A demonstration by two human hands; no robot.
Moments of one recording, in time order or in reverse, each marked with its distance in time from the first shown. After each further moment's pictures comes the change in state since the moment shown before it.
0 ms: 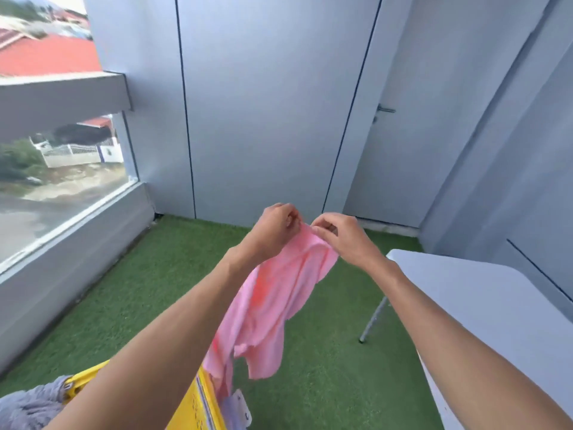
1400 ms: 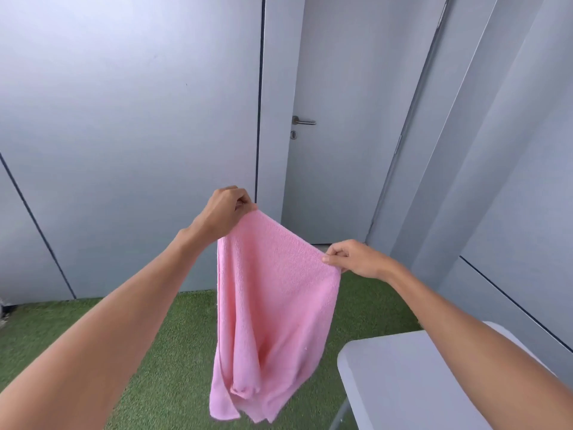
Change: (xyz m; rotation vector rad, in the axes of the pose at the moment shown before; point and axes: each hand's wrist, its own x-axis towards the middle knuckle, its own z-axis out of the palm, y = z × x) left_hand 0.522 -0.107 0.237 -0.010 -0.092 0.140; right_hand 0.261 0.439 -0.194 0.121 -0.206 0.435
